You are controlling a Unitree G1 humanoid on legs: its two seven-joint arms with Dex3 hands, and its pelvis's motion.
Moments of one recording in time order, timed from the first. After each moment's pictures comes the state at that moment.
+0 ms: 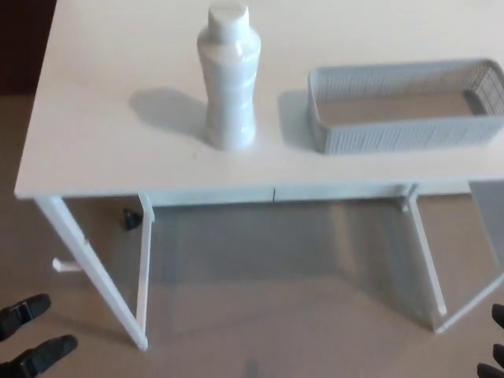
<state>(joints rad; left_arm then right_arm) 0.03 0.45 0.34 0.60 -0.36 0.31 -0.60 0.15 -0.44 -0.15 0.44 0.15 0.06 0.45</state>
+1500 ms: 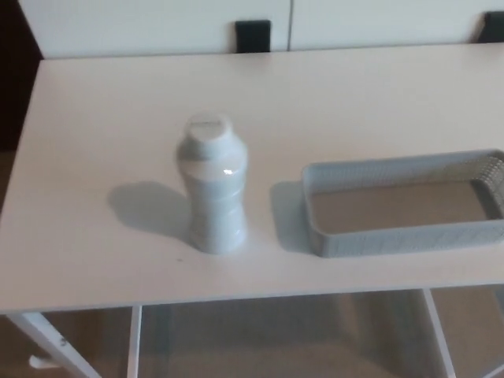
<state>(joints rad) 0.34 0.79 0.66 0.97 -0.43 0.12 -0.86 0.28 -0.44 -0.16 0.51 0.13 0.01 0.45</state>
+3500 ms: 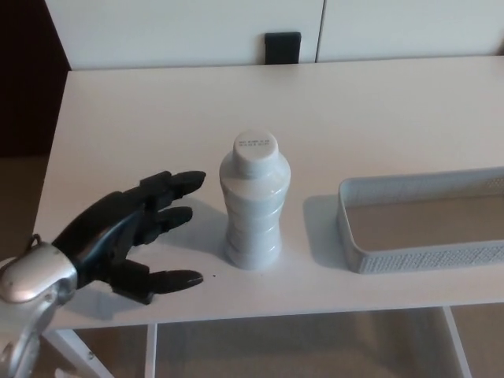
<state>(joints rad) -0.15 0.49 -0.14 0.02 -0.15 0.24 -0.49 0.39 -0.41 -0.14 0.67 0.13 -0.14 0.48</state>
